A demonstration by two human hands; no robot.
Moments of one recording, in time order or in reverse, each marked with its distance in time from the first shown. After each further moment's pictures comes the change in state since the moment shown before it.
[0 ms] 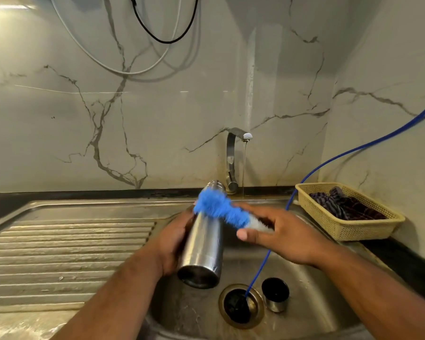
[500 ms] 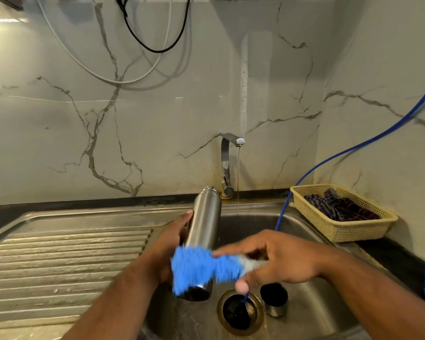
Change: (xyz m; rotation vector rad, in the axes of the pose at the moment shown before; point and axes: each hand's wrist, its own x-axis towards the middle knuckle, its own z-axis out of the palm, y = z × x) left_hand 0.008 -0.003 -0.007 0.016 0.034 -0.016; right_hand -0.006 -0.001 -0.004 0.038 -0.460 -0.011
